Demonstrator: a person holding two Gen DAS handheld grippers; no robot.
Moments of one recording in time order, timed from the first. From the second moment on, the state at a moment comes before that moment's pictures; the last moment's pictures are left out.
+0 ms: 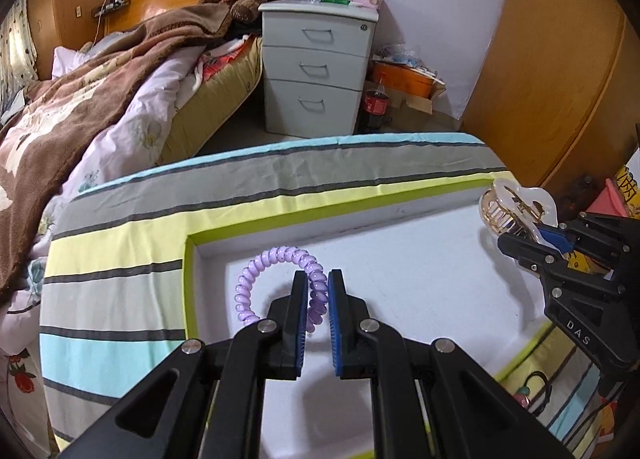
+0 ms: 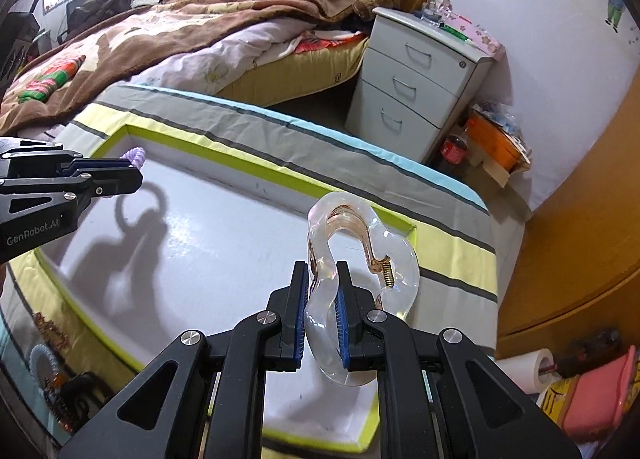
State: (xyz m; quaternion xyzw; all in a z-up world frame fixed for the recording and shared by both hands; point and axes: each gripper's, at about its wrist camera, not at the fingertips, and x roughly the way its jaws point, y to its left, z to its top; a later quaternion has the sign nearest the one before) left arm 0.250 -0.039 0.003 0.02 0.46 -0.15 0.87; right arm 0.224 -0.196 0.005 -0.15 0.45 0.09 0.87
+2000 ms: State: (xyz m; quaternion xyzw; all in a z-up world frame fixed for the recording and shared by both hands) left arm 0.176 -0.012 0.039 -0.05 0.43 -0.15 0.89; right arm 0.147 -0.225 0.044 -0.06 0.39 0.11 0.91
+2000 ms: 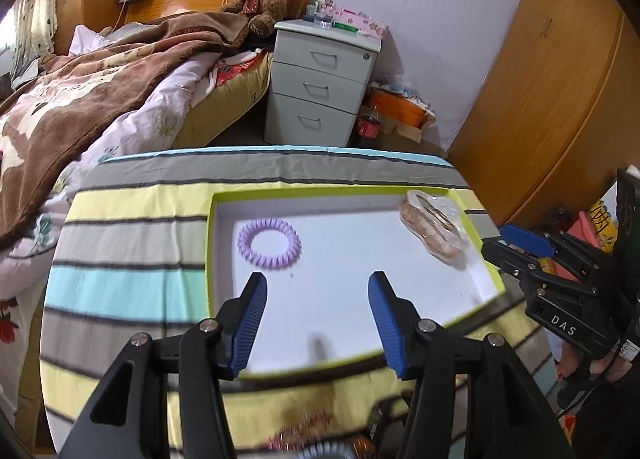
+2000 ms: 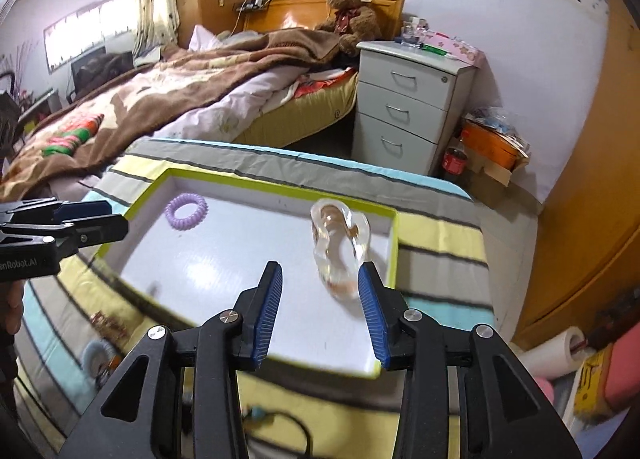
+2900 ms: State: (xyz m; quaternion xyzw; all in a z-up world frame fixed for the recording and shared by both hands) left arm 0.076 0.042 0.010 -0.10 0.44 -0.13 0.88; right arm 0.083 -0.203 -0.019 0.01 0.45 0.12 0.89
